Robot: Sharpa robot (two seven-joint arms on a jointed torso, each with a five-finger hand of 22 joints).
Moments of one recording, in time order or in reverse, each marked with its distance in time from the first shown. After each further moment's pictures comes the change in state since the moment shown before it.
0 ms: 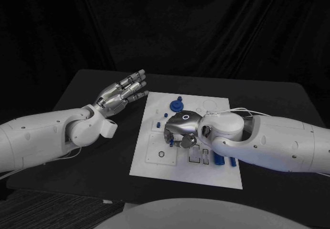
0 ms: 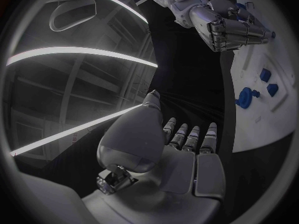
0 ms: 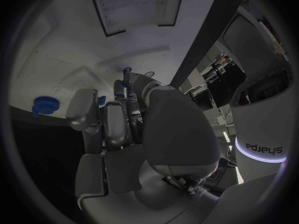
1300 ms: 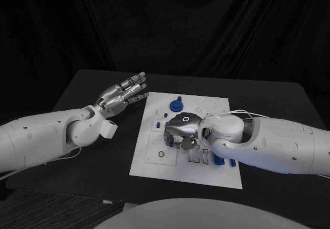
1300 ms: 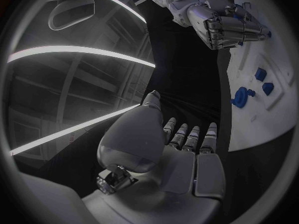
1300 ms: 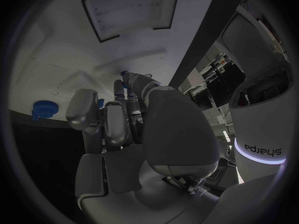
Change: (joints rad) left arm -0.006 0.013 0.000 -0.027 0.000 0.018 -0.023; left_hand 0.004 0.004 0.000 0.000 0.000 0.000 0.000 0.000 0.000 0.000 0.000 0.000 0.000 0.000 0.000 0.000 0.000 0.000 0.000 0.000 0.000 0.002; right arm -0.011 -0.005 -0.001 0.008 0.000 -0.001 -0.001; right_hand 0.003 0.003 -0.003 -0.003 0.008 0.000 0.000 -0.005 -0.004 0.000 0.000 0.000 0.000 0.000 0.000 0.000 -0.004 0.000 0.000 0.000 -0.004 0.000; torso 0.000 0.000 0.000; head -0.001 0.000
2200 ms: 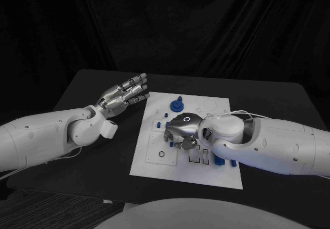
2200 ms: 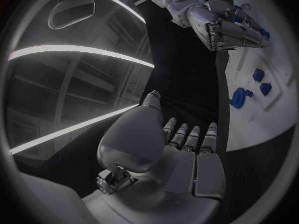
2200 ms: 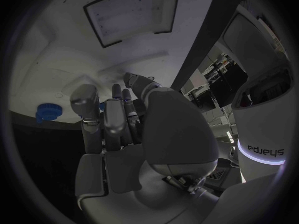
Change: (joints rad) left arm -0.001 0.003 0.000 -0.007 0.000 0.010 -0.015; left_hand 0.000 0.000 0.003 -0.003 0.000 0.000 0.000 0.000 0.000 0.000 0.000 0.000 0.000 0.000 0.007 0.000 0.002 0.000 0.000 0.000 0.000 0.003; right arm -0.001 -0.001 0.000 0.004 0.000 0.024 -0.042; right_hand -0.023 -0.006 -0.041 -0.002 -0.044 -0.180 0.009 -0.076 -0.060 -0.165 0.024 -0.013 0.022 -0.041 0.010 -0.055 -0.079 0.000 -0.070 0.009 -0.124 0.001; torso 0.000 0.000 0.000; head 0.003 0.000
